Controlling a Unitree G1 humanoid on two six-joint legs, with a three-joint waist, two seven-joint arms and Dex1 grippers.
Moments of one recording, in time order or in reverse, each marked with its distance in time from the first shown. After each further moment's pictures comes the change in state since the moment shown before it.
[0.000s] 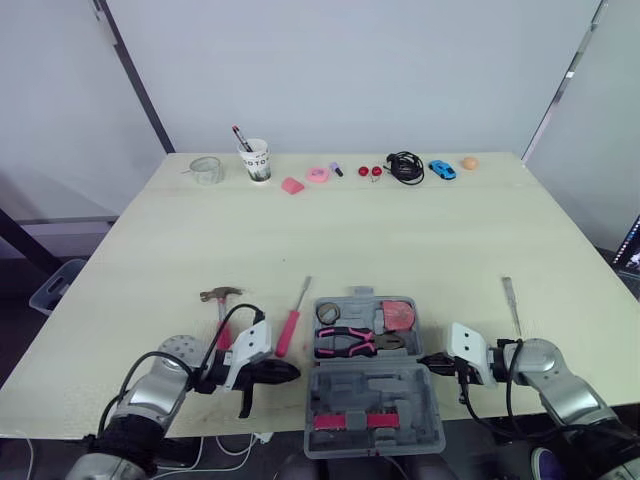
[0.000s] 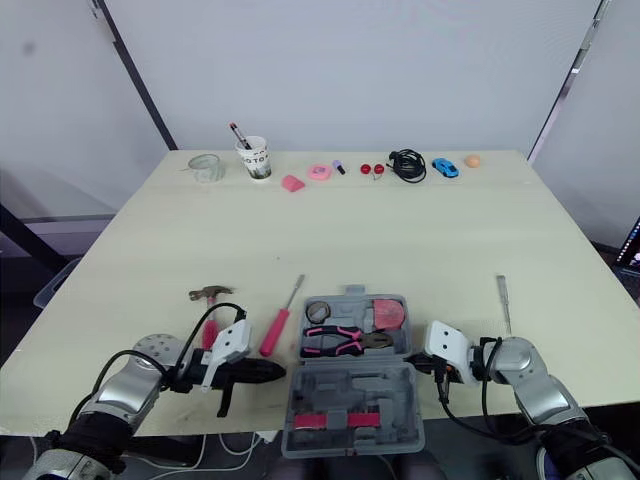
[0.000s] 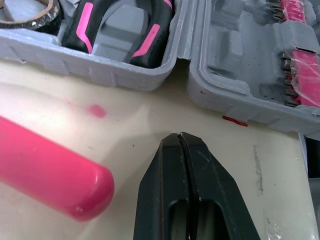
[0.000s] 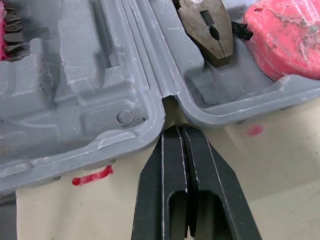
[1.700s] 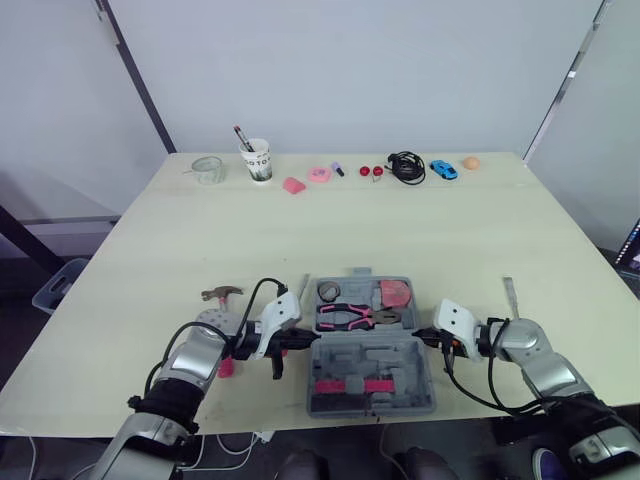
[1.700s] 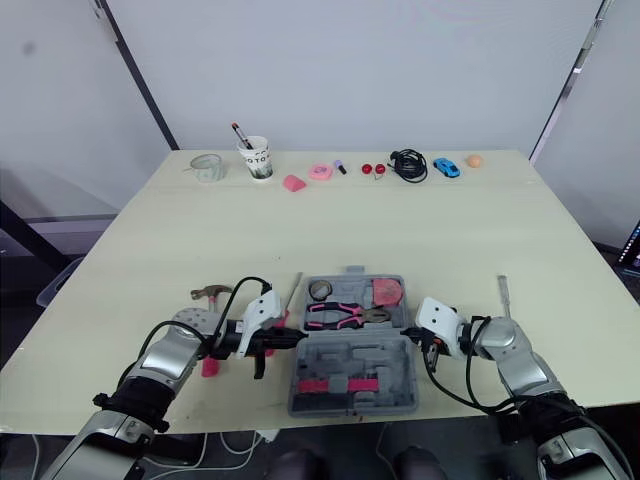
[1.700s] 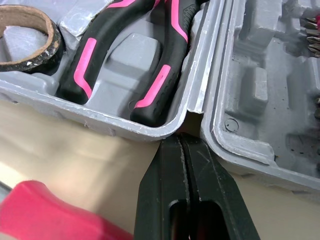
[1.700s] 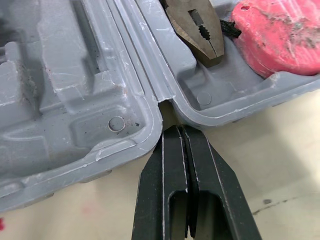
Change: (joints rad) left arm -0.180 -0.101 -0.019 0.113 0.078 0.077 0.106; right arm -0.144 0.088 -0.016 0.145 -0.063 0.015 -0.091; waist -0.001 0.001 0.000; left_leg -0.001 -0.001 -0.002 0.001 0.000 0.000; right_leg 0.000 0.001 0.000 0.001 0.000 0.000
